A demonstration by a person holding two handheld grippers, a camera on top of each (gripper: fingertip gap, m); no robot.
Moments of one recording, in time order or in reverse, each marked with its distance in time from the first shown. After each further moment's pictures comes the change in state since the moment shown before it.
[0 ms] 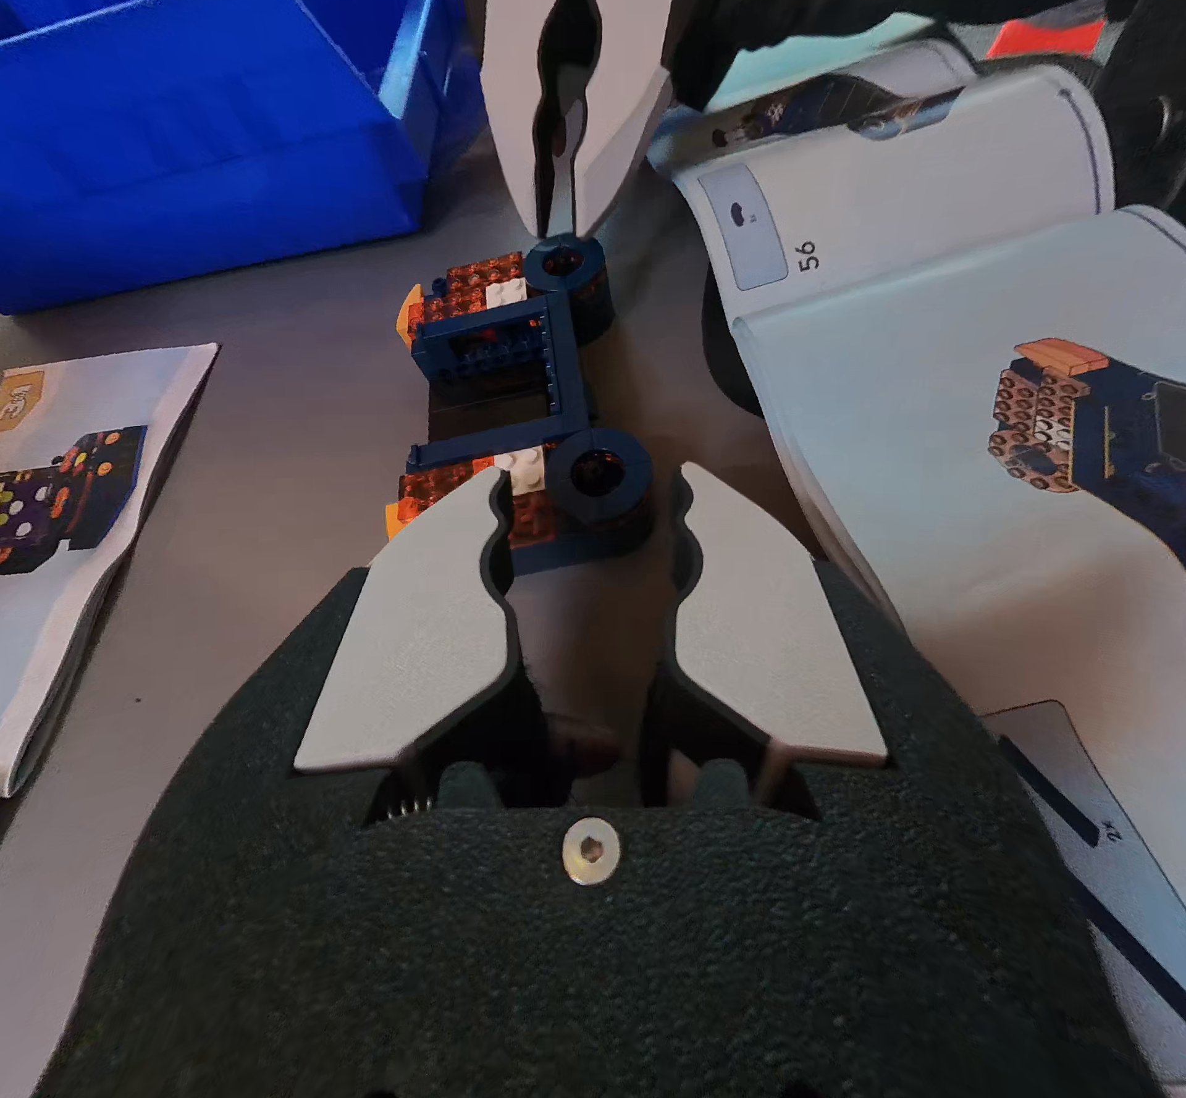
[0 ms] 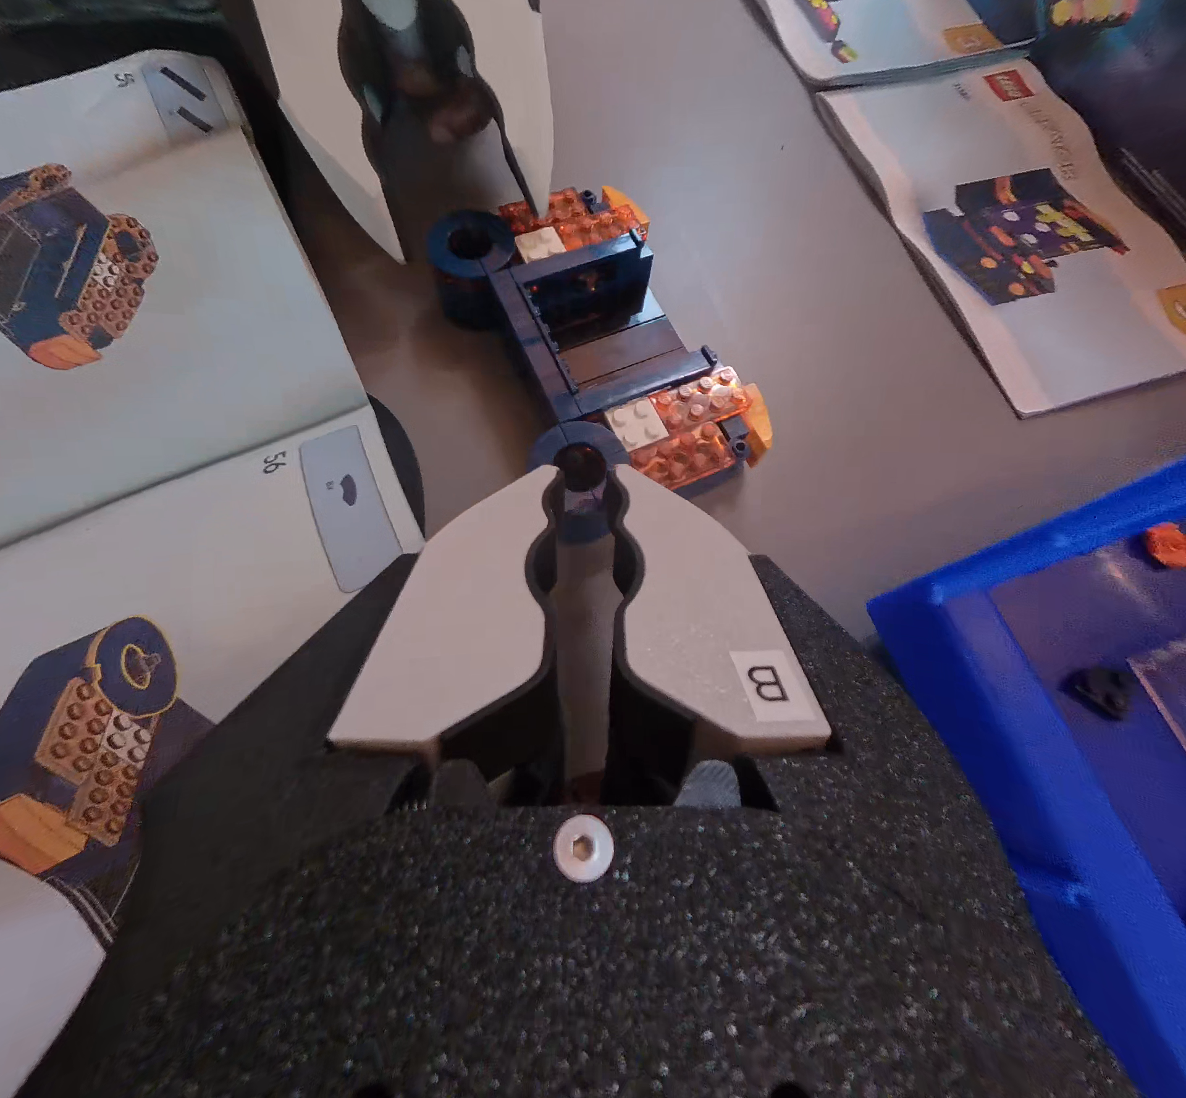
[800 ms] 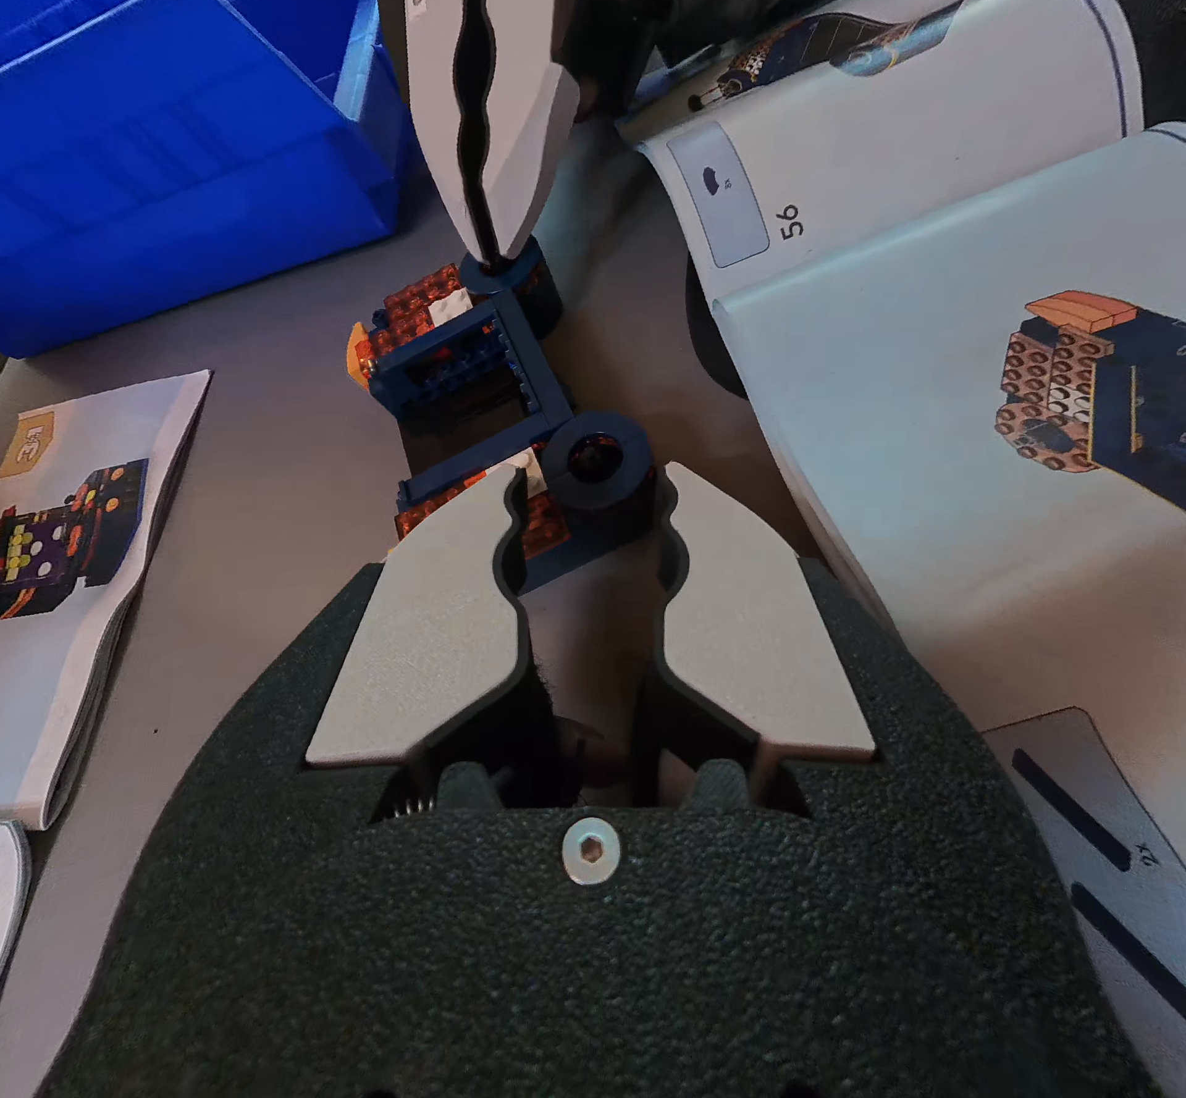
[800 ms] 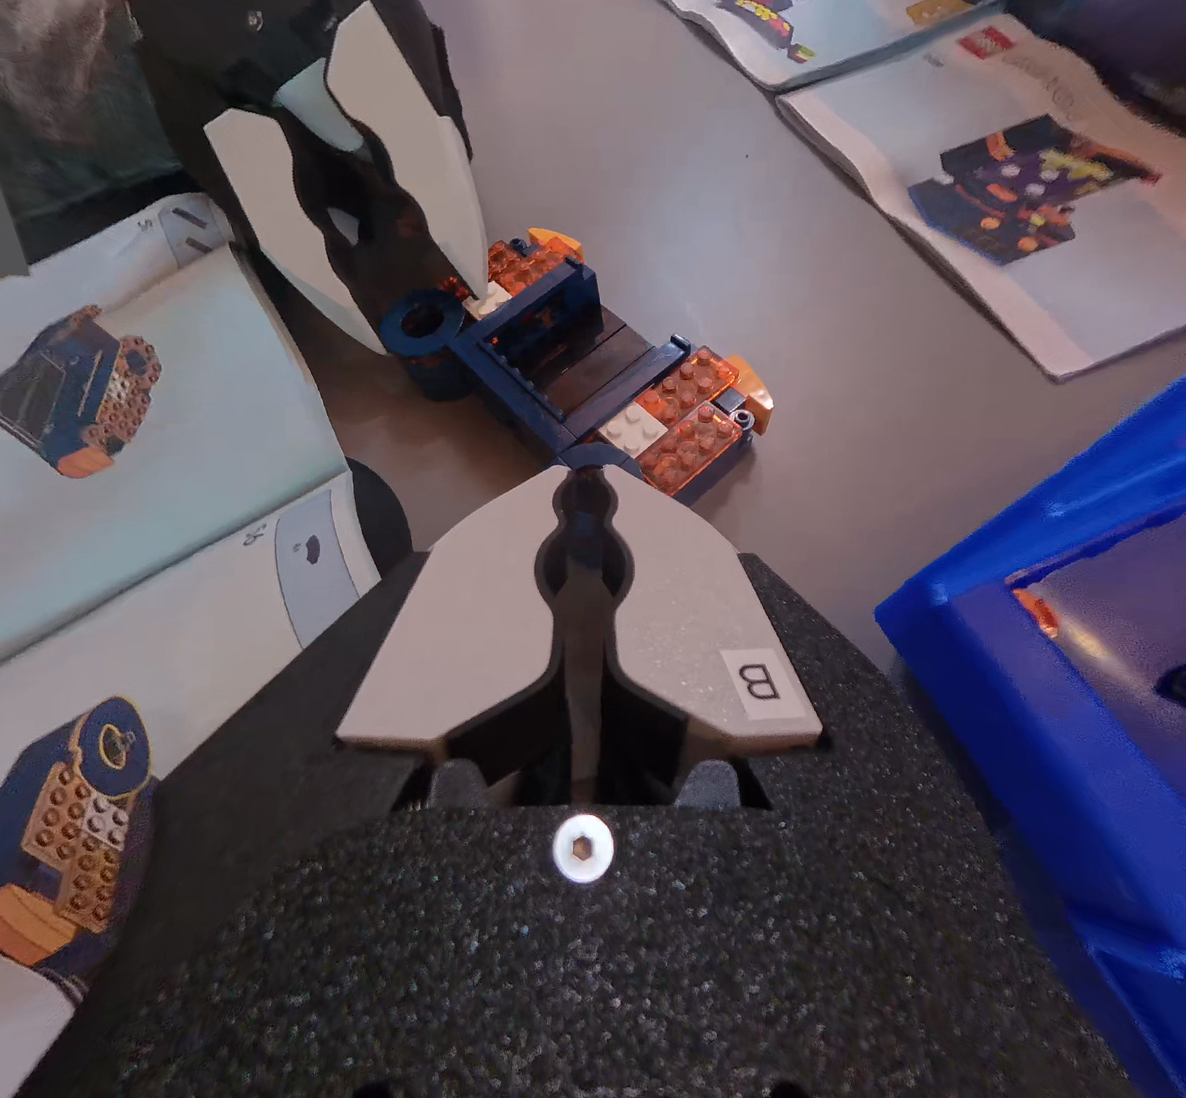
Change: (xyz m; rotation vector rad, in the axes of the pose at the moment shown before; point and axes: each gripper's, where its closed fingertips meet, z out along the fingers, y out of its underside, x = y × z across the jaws) left arm 0.006 0.003 0.007 -0.036 -0.007 0.094; right arm 0.011 -0.005 0.010 0.082 -0.032 0.176
